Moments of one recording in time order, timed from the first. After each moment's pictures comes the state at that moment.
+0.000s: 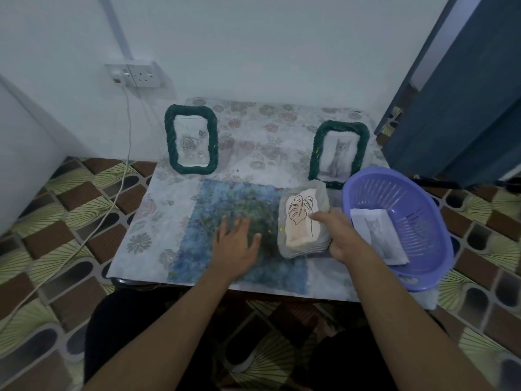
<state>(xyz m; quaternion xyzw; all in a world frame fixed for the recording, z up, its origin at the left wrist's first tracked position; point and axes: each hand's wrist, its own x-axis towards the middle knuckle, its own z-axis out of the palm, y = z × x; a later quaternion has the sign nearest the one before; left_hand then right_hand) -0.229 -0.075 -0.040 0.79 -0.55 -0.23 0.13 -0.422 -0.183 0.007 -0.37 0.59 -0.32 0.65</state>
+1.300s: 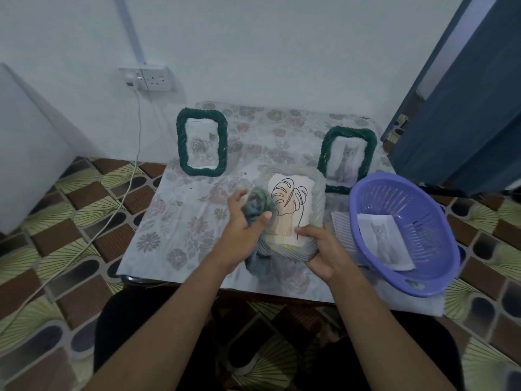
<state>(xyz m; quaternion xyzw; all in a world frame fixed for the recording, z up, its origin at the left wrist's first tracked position) -0.227 -0.075 0.014 0.58 -0.39 -0.45 0.55 -0.393 -0.134 0.010 -0.24 0.38 -0.34 0.83</state>
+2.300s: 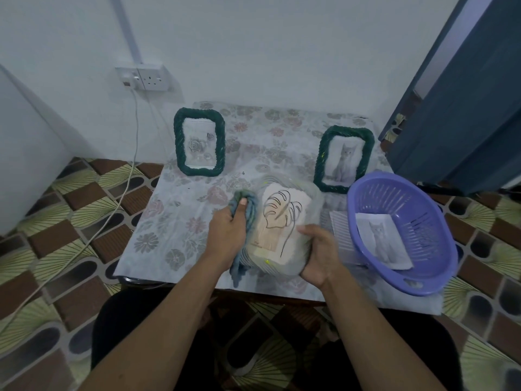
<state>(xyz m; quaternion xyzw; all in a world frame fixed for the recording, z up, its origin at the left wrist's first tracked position) -0.220 -0.076 0.020 0.73 -0.31 -0.31 0.52 -0.389 -0.115 0.022 -0.21 0.32 -0.31 0.87</state>
